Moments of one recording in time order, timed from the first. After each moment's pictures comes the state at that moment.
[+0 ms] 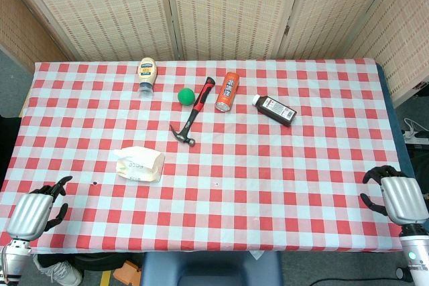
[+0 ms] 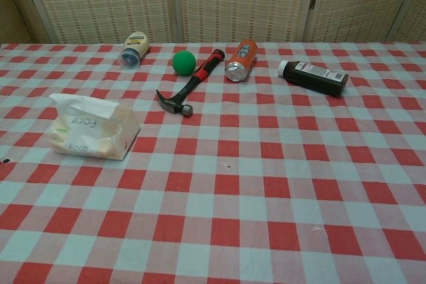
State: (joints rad) left arm -0.14 -1.16 0.00 -1.57 1.54 1.42 0.13; right arm 0.11 -1.05 0.06 -1.69 -1.42 1.38 -0.12
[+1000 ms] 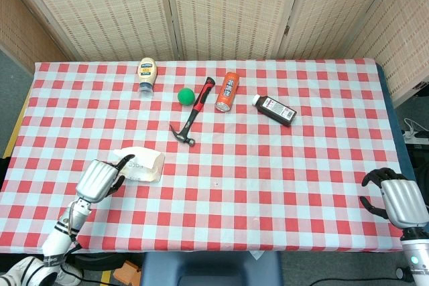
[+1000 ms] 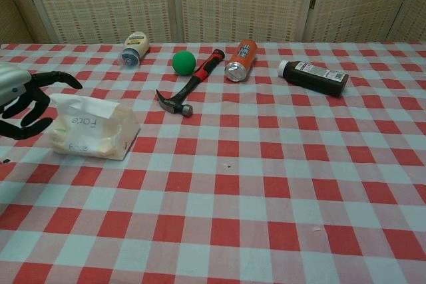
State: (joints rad) left arm -0.43 -1.49 -0.10 -1.26 1.63 1.24 0.14; right arm 0.10 -1.03 0.04 -1.69 -1.45 1.39 -0.08
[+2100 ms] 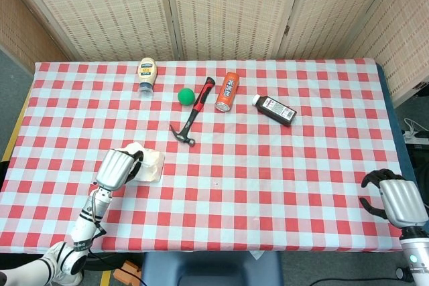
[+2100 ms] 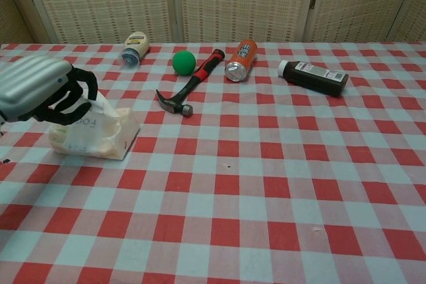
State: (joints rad) left arm -0.52 -1.70 -0.13 -1.01 1.58 1.34 0.12; right arm 0.11 -1.02 0.04 -1.71 -1.42 1.35 -0.11
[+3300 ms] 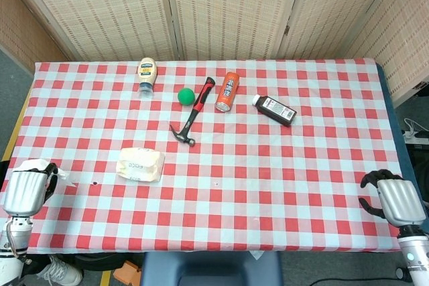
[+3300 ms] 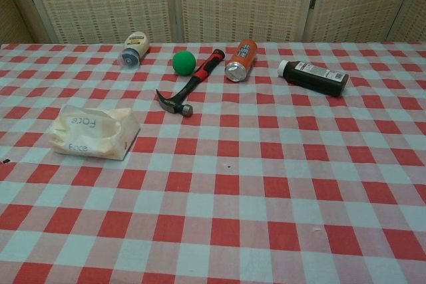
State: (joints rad) left arm -0.23 -1.38 -0.07 -1.19 1.48 1.57 0.21; right arm 0.12 -1.03 0.04 -1.72 -1.39 1.32 -0.15
